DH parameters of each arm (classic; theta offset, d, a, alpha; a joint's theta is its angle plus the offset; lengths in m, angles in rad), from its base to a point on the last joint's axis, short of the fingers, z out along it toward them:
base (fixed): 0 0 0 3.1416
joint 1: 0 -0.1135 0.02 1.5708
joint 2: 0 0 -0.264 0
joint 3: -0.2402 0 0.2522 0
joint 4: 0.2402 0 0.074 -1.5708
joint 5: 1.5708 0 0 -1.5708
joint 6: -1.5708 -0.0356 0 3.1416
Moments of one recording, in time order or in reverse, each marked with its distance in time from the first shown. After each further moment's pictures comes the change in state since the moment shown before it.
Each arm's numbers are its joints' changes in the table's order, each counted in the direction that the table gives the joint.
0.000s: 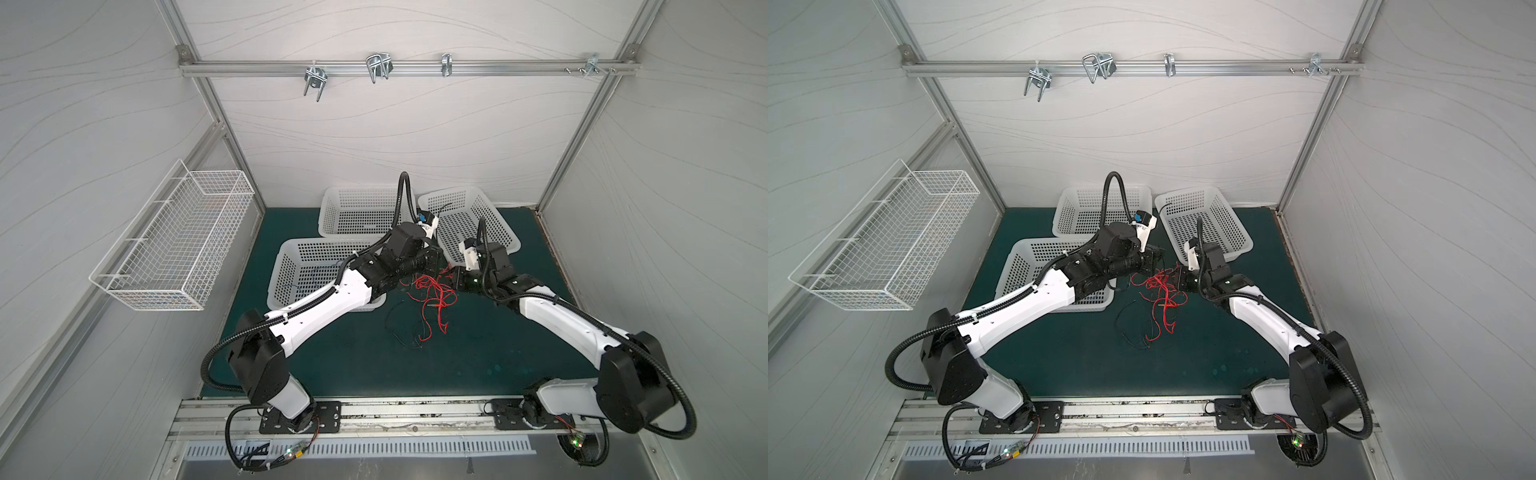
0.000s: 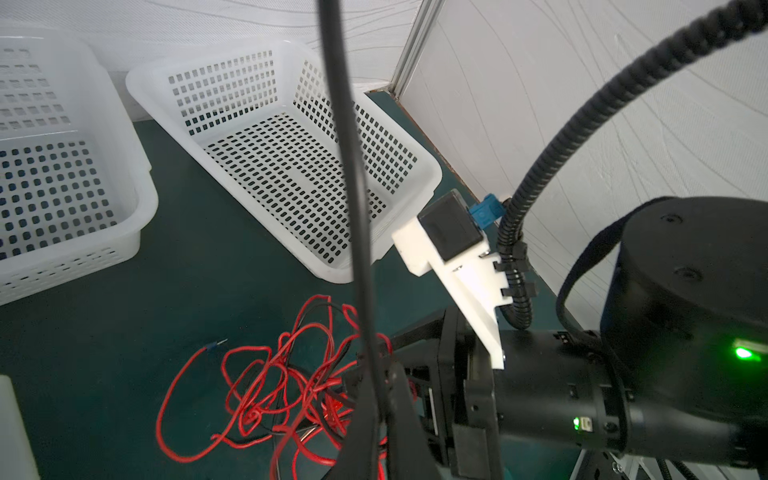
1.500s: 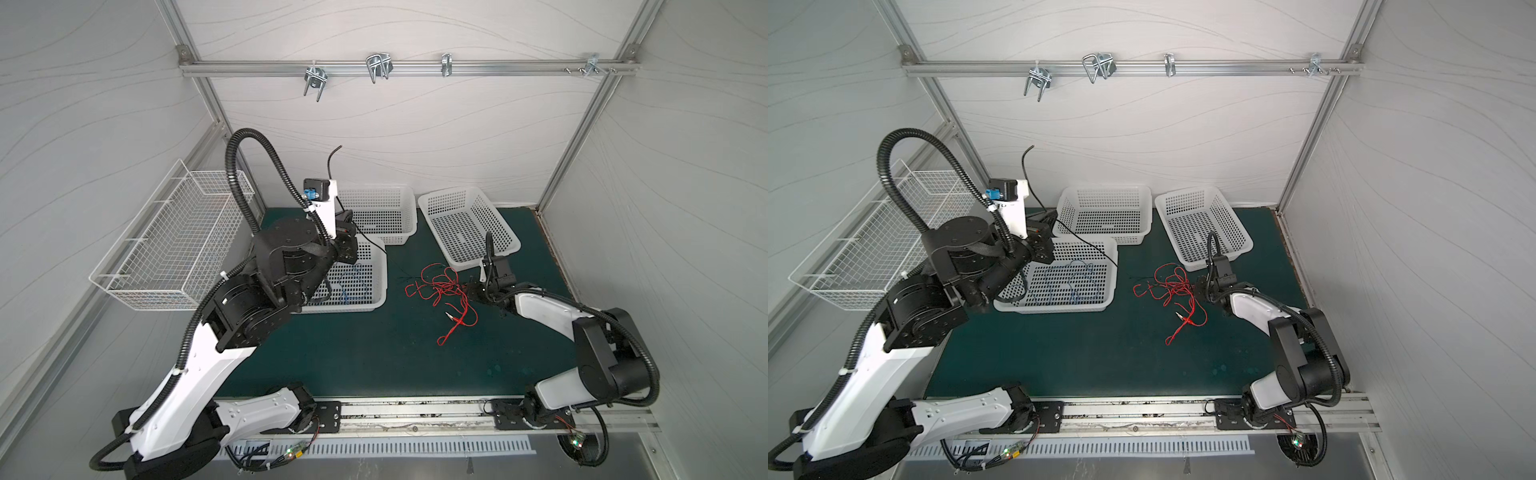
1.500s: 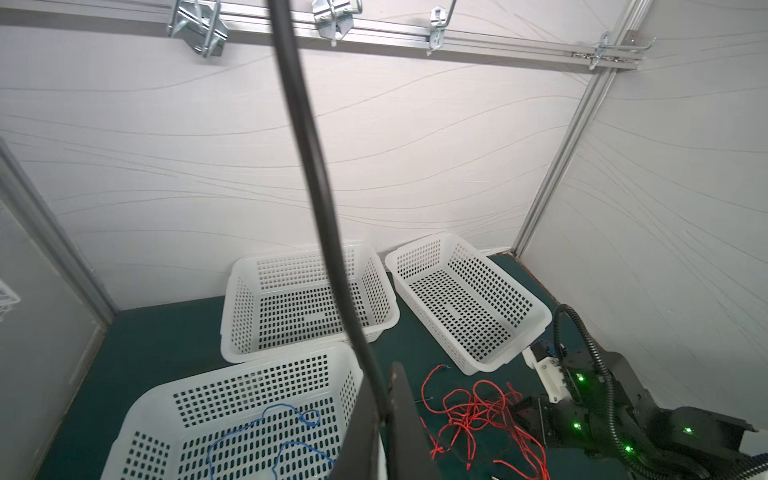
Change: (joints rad) left arm 0.003 -0.519 -0.272 0.483 -0.563 -0.208; right arm 0.149 0.146 0.140 -0.070 0.247 0.006
